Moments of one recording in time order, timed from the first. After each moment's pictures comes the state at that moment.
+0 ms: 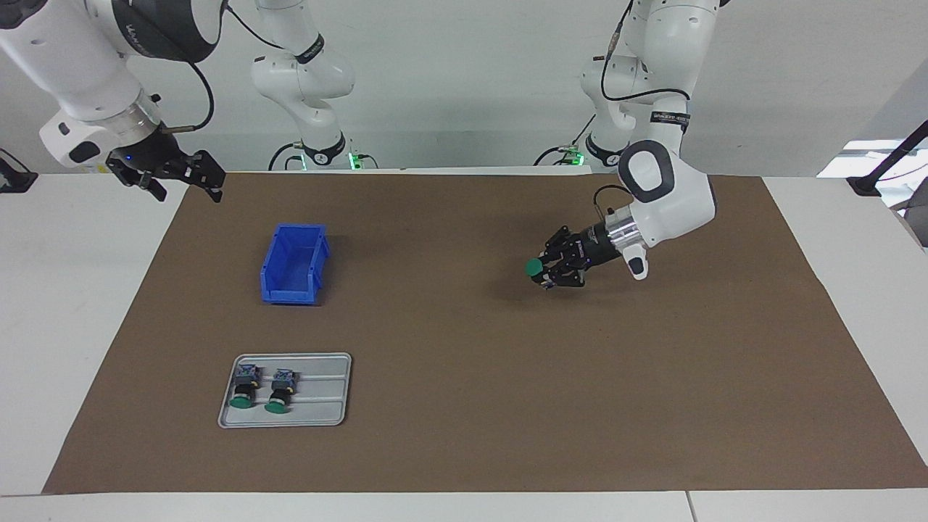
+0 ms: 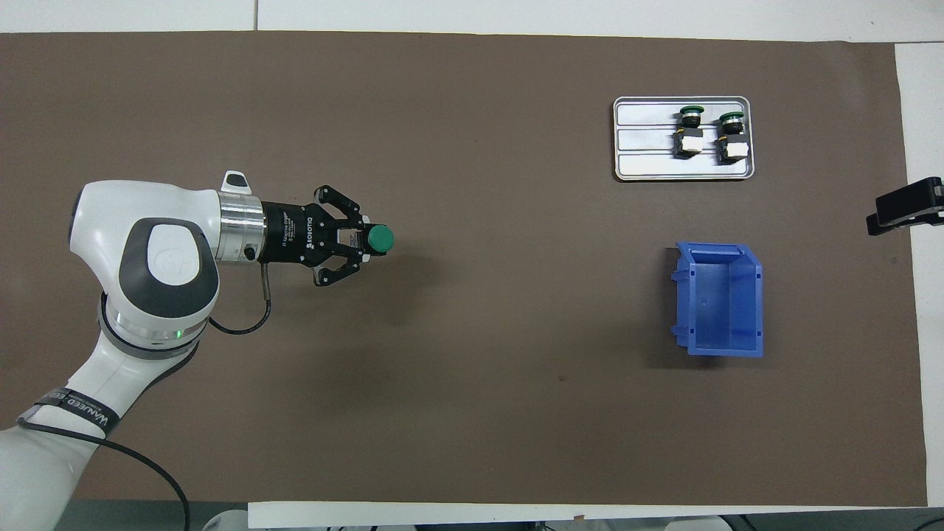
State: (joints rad) left arm -0.30 0.11 -0.06 -2.18 -1.19 2.19 -1.02; right arm 0.02 -0.01 -0.14 -1.60 -0.02 1.47 -0.08
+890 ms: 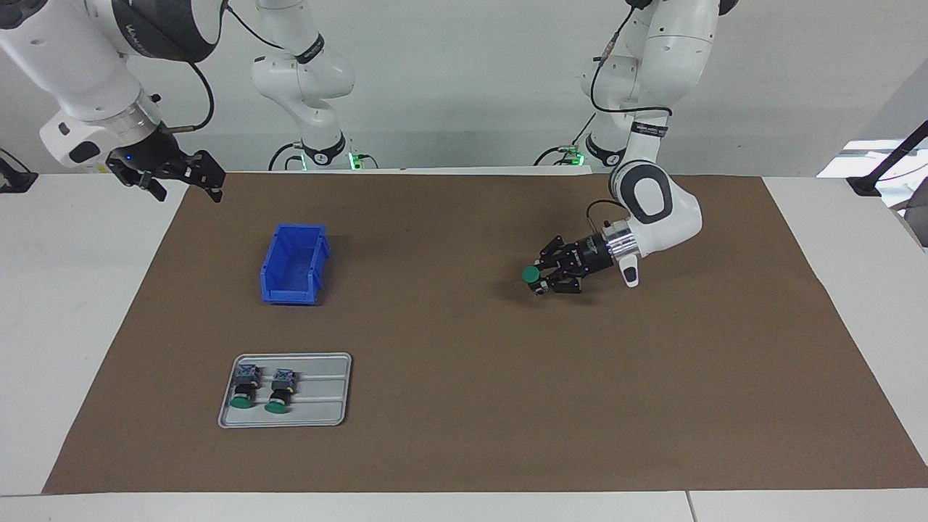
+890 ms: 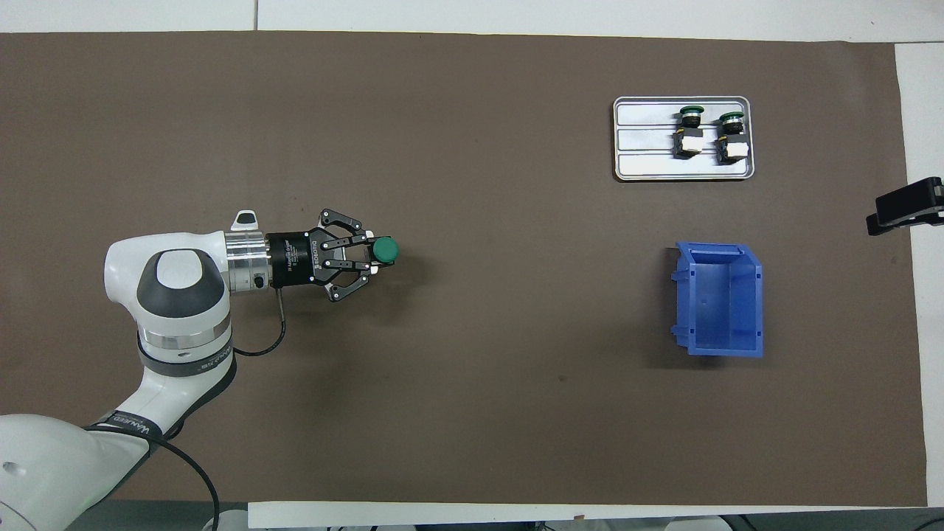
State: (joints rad) left arm -0.28 0.18 -0.06 -2.29 -1.54 2.16 -0.76; right arm 0.02 -0.01 -0.14 -1.60 -0.02 1.47 -0.08
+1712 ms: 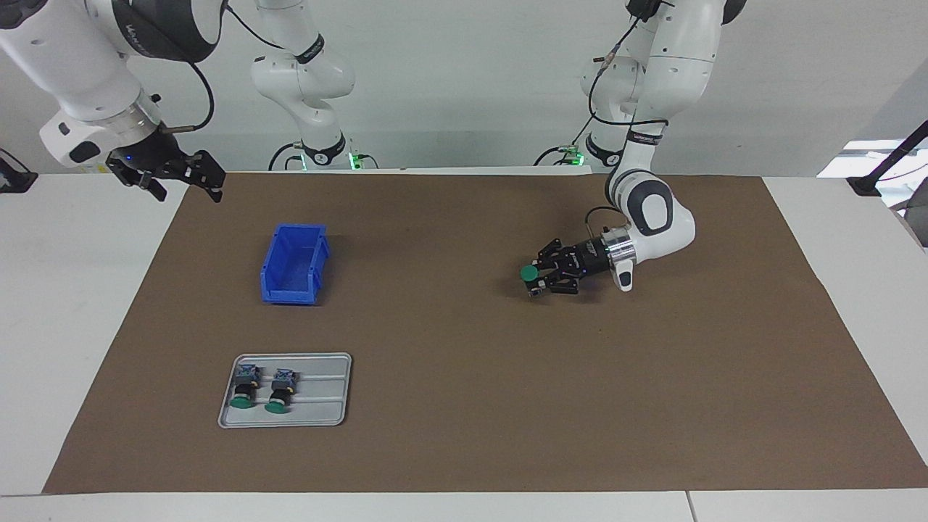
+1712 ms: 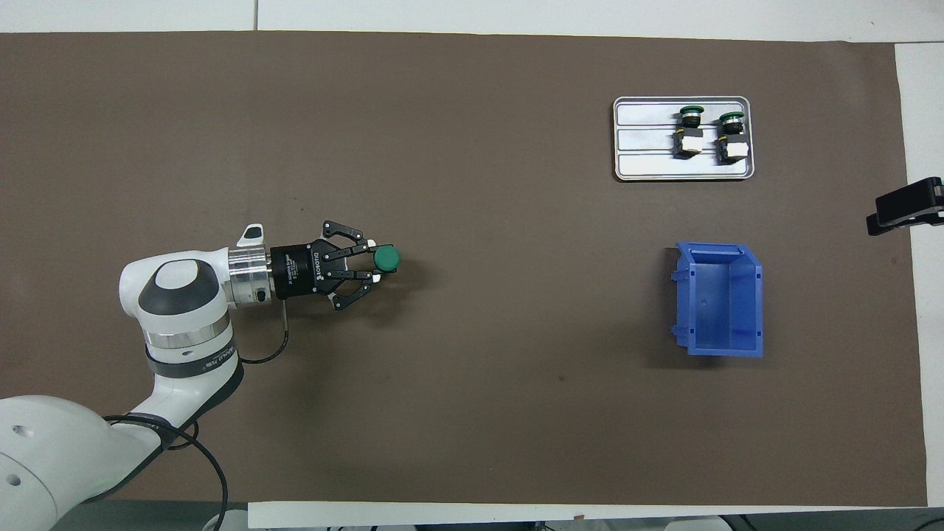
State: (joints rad) left arm -0.24 0.24 -0.06 -2.33 -1.68 2.03 -0.54; right arm 0.02 -0.01 -0.14 -1.60 -0.02 1.47 -0.08
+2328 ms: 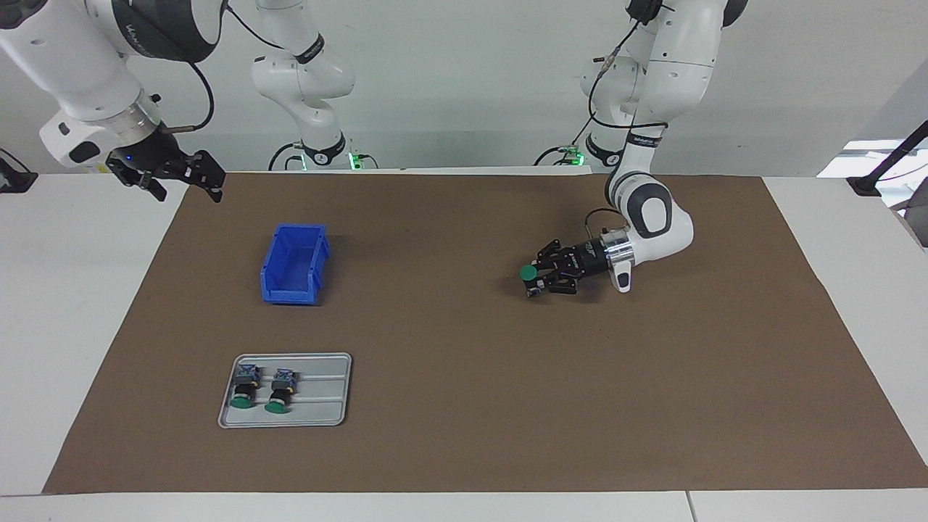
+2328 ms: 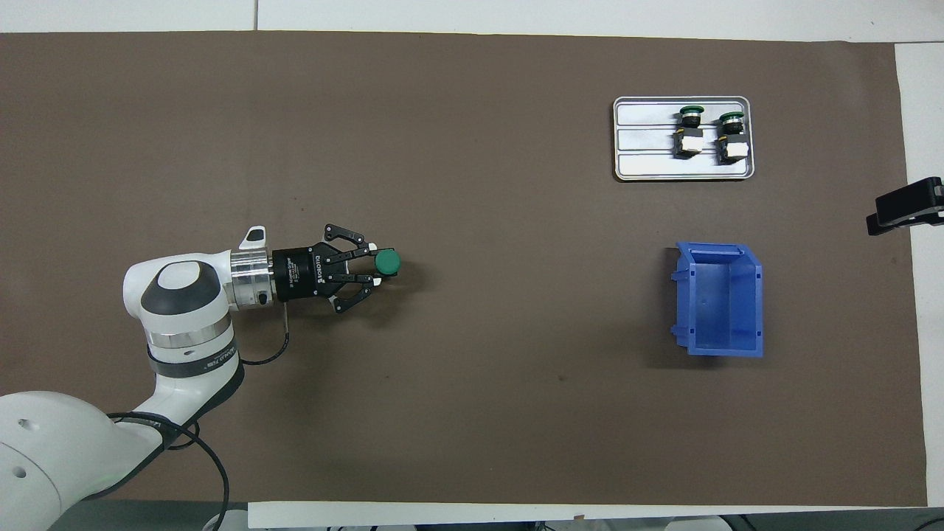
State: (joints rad) left arm -0.24 0.25 -0.06 -2.33 -1.68 2.02 -0.52; right arm 0.02 -0.01 -0.14 -1.60 -0.02 1.47 -0.08
